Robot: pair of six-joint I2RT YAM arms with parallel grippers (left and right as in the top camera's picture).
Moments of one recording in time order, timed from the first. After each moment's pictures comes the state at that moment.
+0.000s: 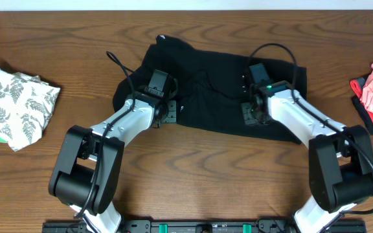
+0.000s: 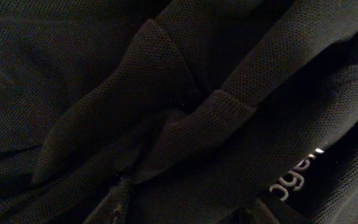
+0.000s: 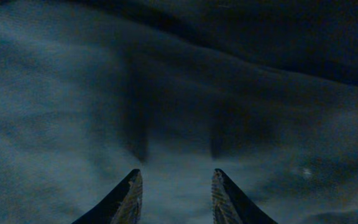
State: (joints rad) left arm -0.37 1.84 1.03 -0.44 0.01 -0.35; right arm 0.30 1.83 1.13 -0.72 0.15 0.18
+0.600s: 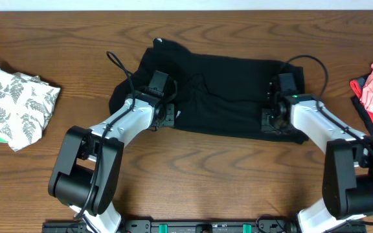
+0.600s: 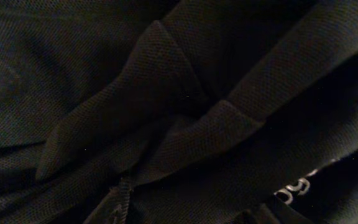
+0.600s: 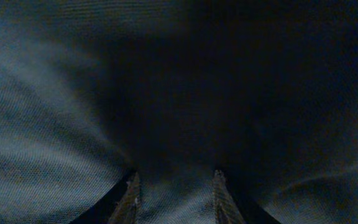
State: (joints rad) left arm -0.37 1.83 1.04 -0.54 -0.03 -0.35; right arm 0.12 1.76 0.95 -0.63 0.06 0.25
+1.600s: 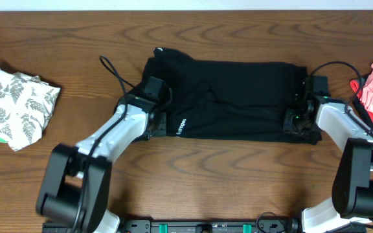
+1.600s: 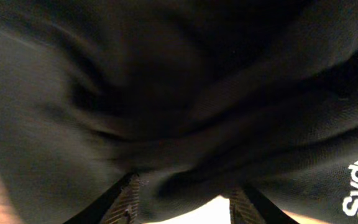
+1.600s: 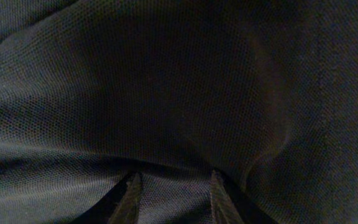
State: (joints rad) left arm -0.37 1.69 1.00 -0.72 -0.10 -0.36; right arm -0.11 1.75 0.93 -0.63 0.03 0.22
